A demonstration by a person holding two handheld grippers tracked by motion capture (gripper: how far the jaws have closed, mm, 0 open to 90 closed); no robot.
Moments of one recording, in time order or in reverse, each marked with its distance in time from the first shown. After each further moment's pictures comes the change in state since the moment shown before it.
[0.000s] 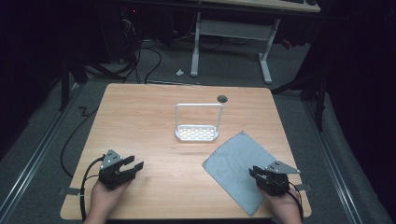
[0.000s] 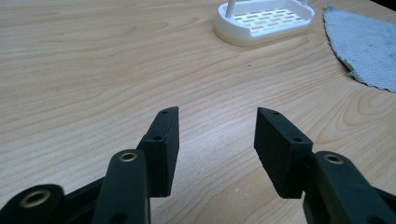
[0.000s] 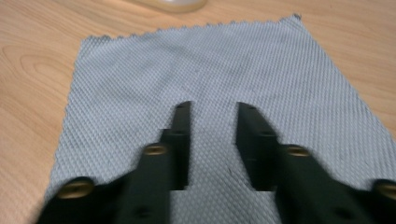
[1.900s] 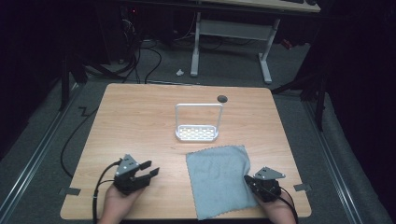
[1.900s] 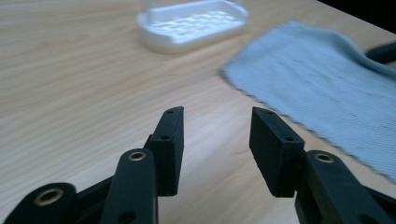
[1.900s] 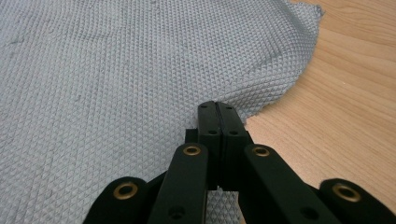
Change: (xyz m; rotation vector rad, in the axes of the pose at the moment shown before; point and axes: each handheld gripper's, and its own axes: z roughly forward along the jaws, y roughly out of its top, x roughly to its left) left arm -0.063 0.009 0.018 0.005 -0.133 0.082; right arm 0.021 -0.013 0.017 0.117 0.005 -0.127
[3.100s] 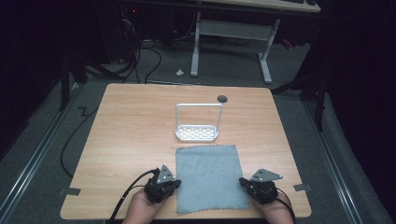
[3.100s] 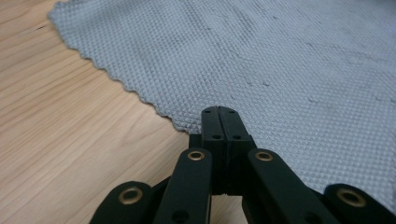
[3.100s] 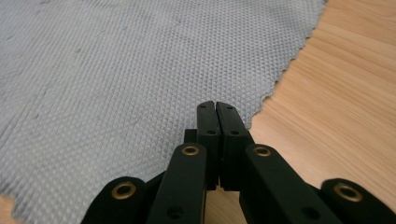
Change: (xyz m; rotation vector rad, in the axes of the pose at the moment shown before) left arm -0.045 -0.007 0.047 0.236 -0.061 0.105; right arm 0.011 0.002 0.002 -0.015 0.097 -0.028
